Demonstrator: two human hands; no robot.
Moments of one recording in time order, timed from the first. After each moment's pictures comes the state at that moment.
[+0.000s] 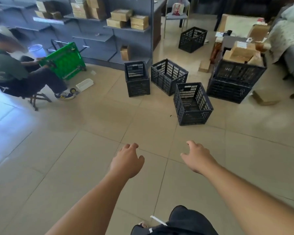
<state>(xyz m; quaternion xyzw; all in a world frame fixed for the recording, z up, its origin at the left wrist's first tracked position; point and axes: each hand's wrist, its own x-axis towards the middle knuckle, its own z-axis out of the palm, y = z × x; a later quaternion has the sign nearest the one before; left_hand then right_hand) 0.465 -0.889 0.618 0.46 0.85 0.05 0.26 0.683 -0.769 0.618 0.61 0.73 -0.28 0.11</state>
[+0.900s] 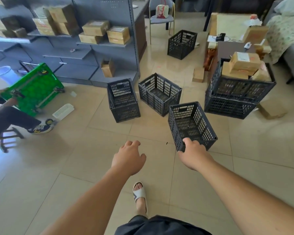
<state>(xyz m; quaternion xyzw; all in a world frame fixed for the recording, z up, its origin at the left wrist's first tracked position) 0.327 -0.419 0.619 0.53 0.81 0.01 0.25 0.541 -0.327 0.609 0.62 0.73 -0.27 0.10</state>
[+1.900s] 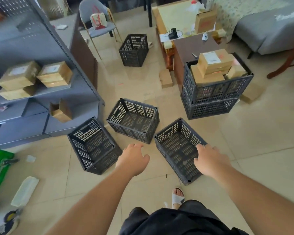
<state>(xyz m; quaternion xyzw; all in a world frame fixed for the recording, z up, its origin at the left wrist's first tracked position) 0.257 0.075 0.602 0.64 0.71 -0.08 0.29 0.524 0.053 0.572 0.74 0.61 -0.25 0.16</state>
